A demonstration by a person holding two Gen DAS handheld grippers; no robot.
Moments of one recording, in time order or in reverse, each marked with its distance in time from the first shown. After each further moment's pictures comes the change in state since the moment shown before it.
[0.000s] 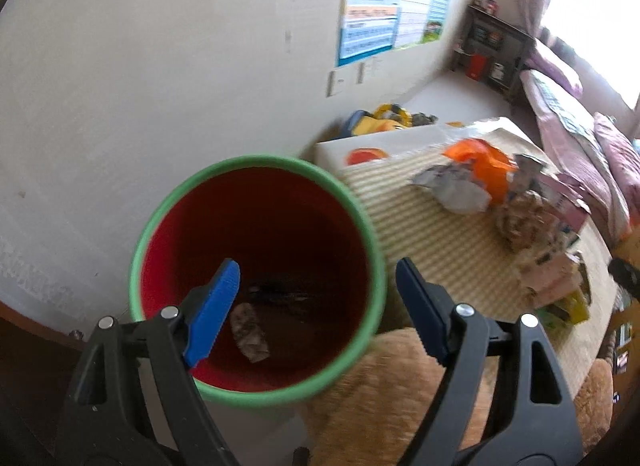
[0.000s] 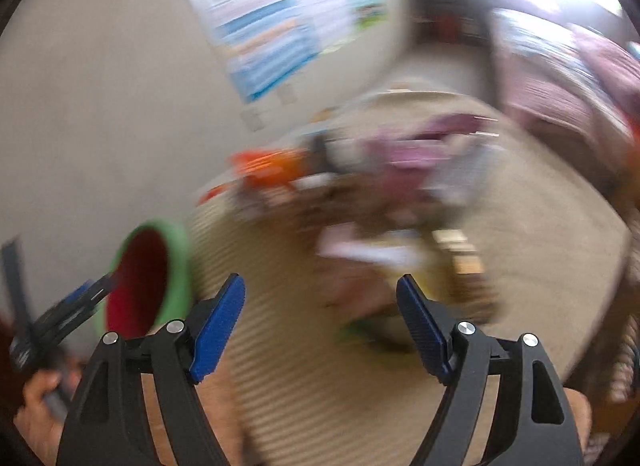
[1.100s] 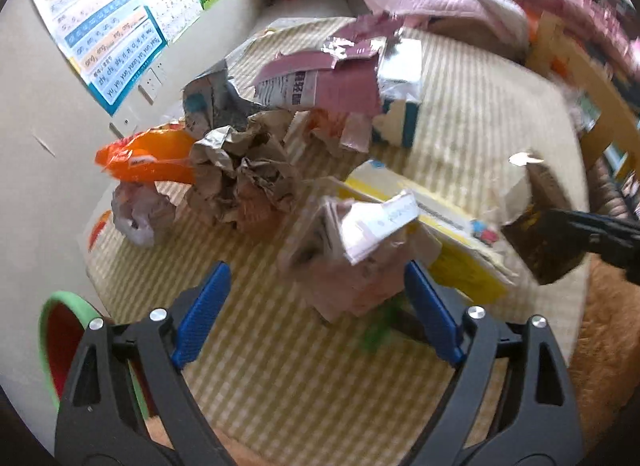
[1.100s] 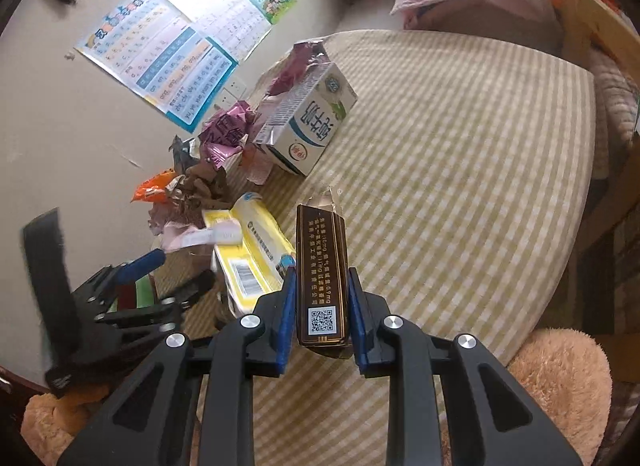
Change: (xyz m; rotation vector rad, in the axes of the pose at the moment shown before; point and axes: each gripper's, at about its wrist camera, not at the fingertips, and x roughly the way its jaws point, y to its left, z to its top) left arm 0.070 -0.265 -0.037 0.682 0.127 -0.191; right arm 0.015 -0.122 -0.053 0.290 0.066 0.172
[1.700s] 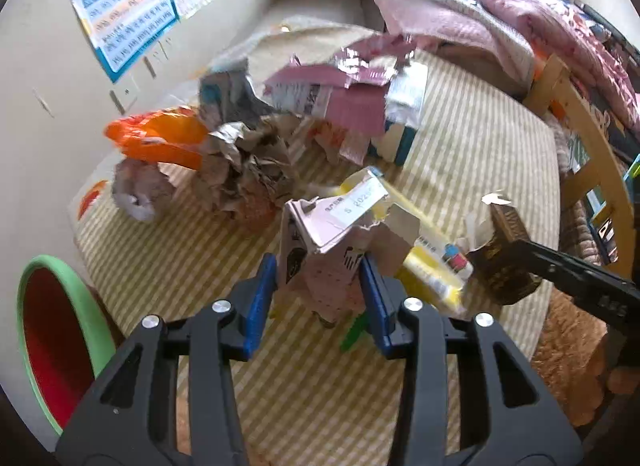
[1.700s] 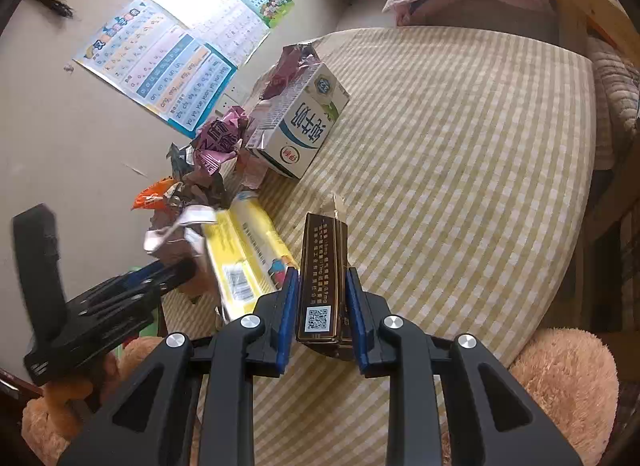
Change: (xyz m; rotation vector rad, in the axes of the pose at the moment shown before) left arm -0.025 0.012 -0.001 -0.162 0.008 -0.081; right arm -0.001 -0.010 -0.003 0.013 -0.011 0.020
